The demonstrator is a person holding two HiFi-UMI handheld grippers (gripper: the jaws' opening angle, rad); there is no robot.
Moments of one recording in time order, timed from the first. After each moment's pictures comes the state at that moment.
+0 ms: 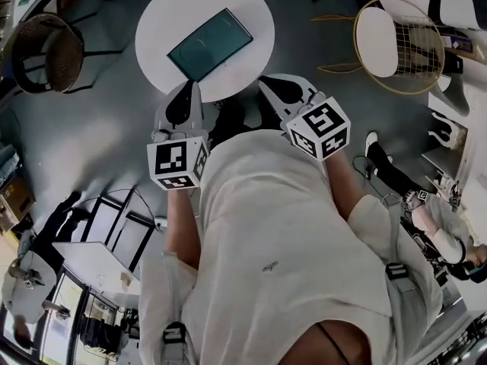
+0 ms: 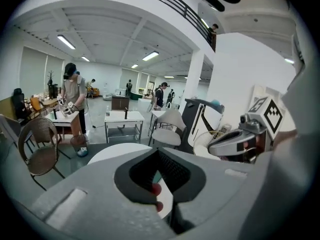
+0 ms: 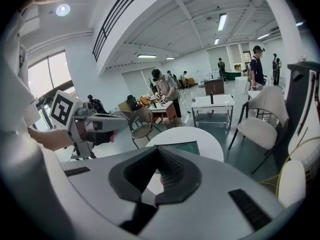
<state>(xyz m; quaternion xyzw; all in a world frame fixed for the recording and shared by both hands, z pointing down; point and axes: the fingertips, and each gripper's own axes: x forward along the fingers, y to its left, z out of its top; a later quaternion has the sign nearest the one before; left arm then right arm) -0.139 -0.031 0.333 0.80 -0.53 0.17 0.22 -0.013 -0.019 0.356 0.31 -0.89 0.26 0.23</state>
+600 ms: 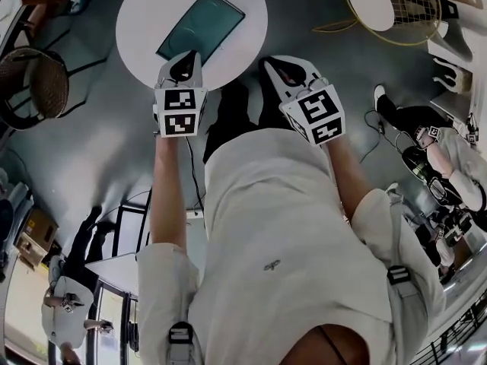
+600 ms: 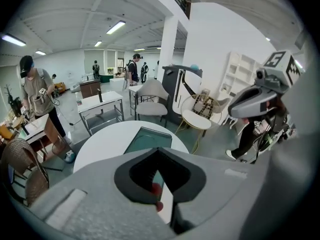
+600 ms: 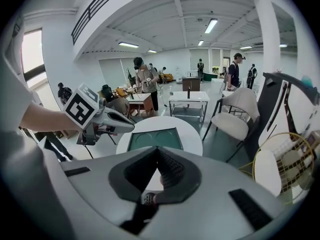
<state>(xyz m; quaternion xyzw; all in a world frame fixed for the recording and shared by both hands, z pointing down) -0.136 -0.068 0.467 0.84 -0.36 0.34 0.20 -0.004 -0.010 0.414 0.44 -0.81 0.25 0.30</state>
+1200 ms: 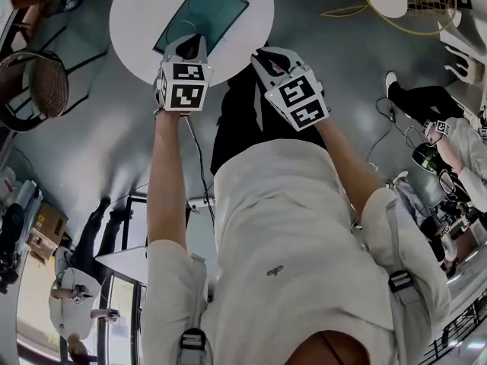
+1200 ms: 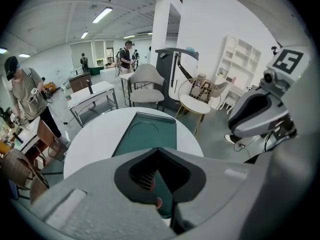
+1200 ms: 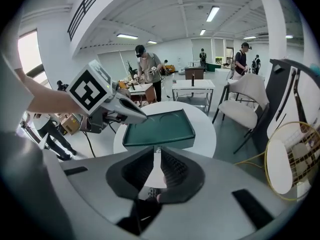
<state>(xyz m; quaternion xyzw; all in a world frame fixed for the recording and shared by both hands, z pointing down) -0.112 -0.089 0.541 0.83 -0.32 0.42 0.19 -0.020 -0.011 0.505 0.42 -0.80 0.29 0.32</state>
